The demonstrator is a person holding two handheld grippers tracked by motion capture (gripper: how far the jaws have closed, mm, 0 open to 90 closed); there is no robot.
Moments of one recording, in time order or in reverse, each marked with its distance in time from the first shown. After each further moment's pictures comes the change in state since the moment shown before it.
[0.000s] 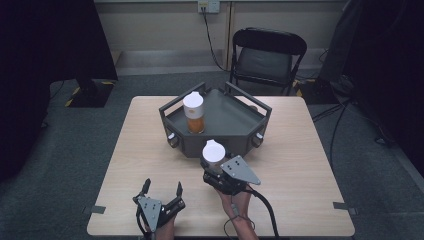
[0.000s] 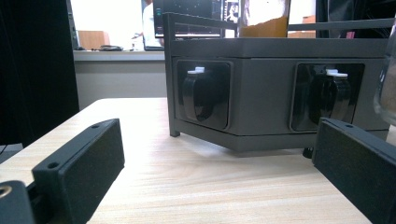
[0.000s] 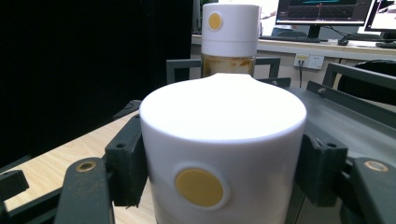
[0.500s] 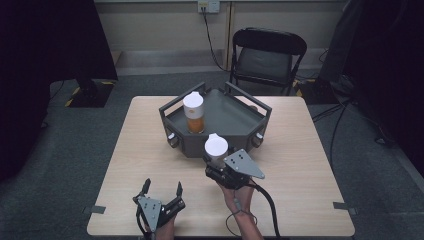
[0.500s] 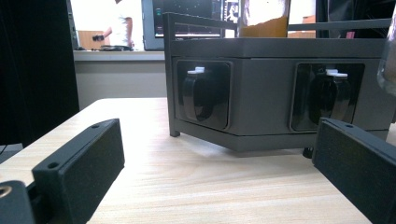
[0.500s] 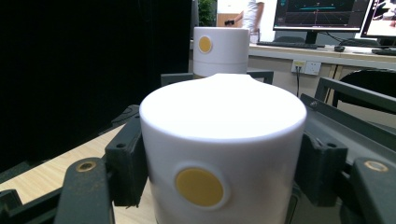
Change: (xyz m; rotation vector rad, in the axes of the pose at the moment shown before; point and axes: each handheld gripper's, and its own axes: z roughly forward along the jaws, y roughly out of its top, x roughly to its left) left arm 0.000 0.000 0.000 0.000 0.000 0.000; right arm -0.008 0.015 0.001 -0.015 -0.003 0.000
